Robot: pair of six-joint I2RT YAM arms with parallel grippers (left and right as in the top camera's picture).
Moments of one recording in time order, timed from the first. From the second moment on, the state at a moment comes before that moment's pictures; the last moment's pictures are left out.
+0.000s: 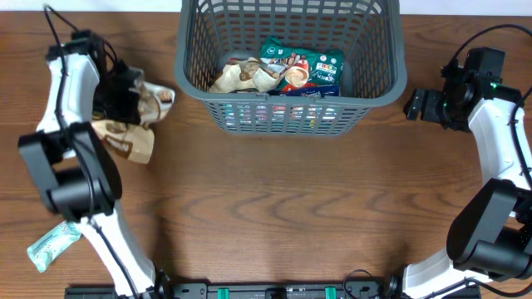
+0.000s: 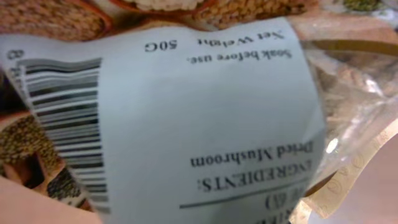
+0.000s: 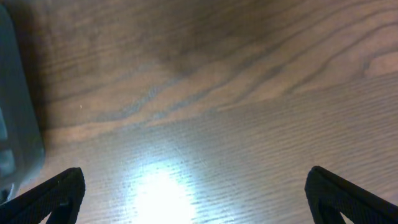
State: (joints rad) left arm 0.23 2.15 1.82 -1.21 0.07 0.51; right arm -0.28 1.77 1.38 -0.80 -0.06 -0.02
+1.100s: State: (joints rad) left arm -0.47 1.78 2.04 -0.92 0.17 0.78; right arm -0.28 1.77 1.38 -0.85 -0.06 -0.06
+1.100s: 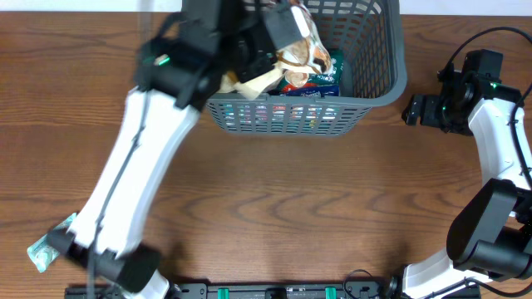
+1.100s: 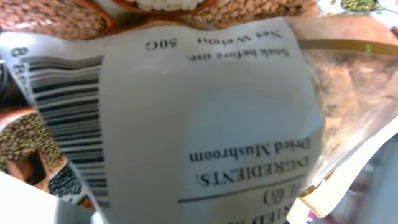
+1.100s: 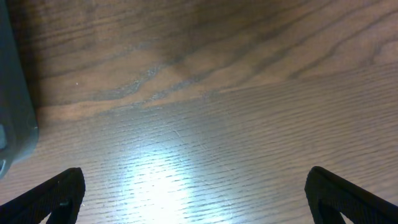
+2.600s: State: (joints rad) left arm -0.10 1.38 2.12 -1.60 -0.37 0.21; right arm -0.28 1.77 1.38 -0.87 -0.06 -0.09
